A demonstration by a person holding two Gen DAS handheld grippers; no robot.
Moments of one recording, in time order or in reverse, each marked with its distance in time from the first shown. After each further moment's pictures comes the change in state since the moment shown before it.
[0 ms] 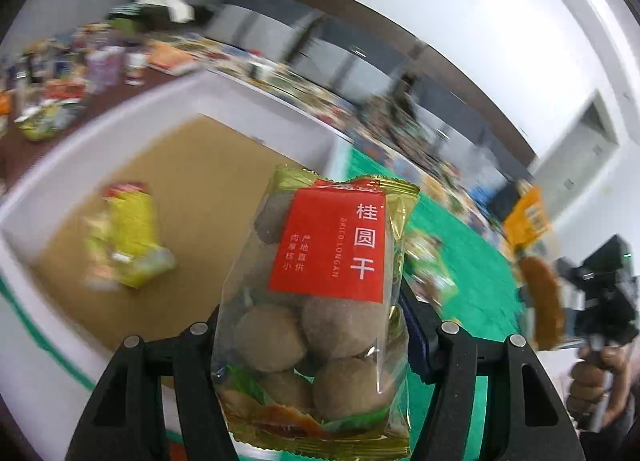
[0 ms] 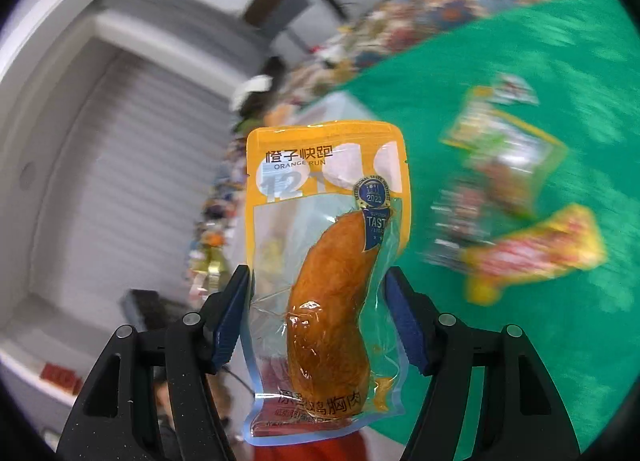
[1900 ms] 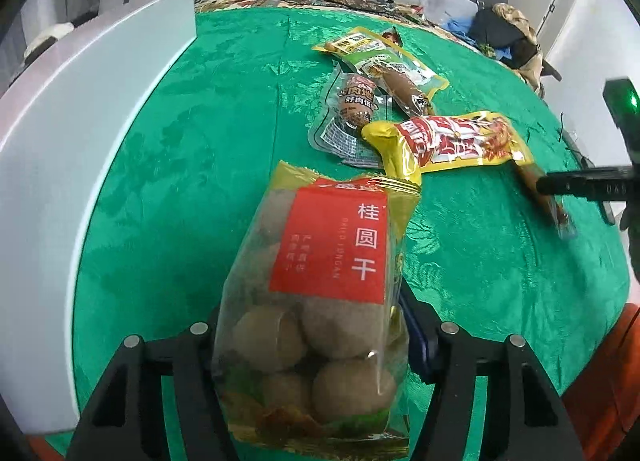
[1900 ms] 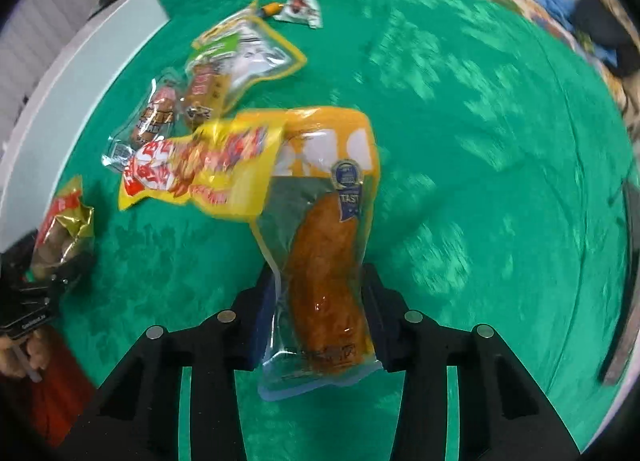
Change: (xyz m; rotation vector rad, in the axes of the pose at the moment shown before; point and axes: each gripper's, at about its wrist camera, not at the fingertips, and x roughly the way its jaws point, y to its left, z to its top) left arm 0.170 -0.139 -0.172 0.447 0.361 0.079; right arm -0.036 -0.206 -0.016 -0.228 0.251 -0.721
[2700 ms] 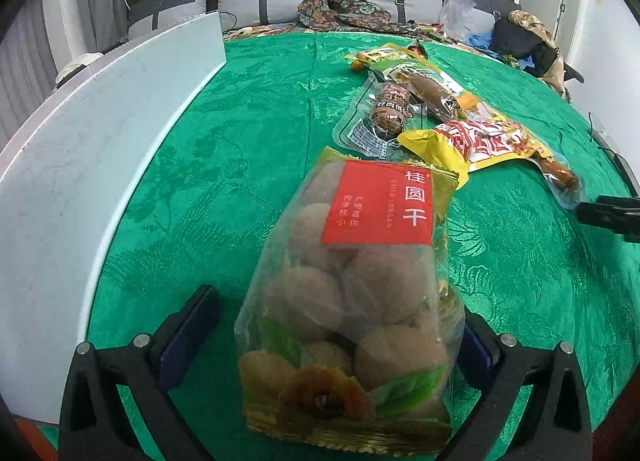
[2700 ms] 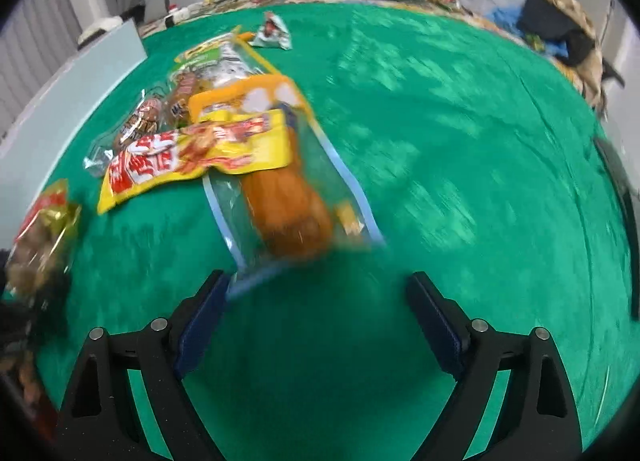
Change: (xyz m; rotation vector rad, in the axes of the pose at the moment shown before) left arm 0.011 -0.002 -0.017 0.027 -0.121 0.167; right arm 0.007 0.014 -0.065 0.110 -0.215 -0.099
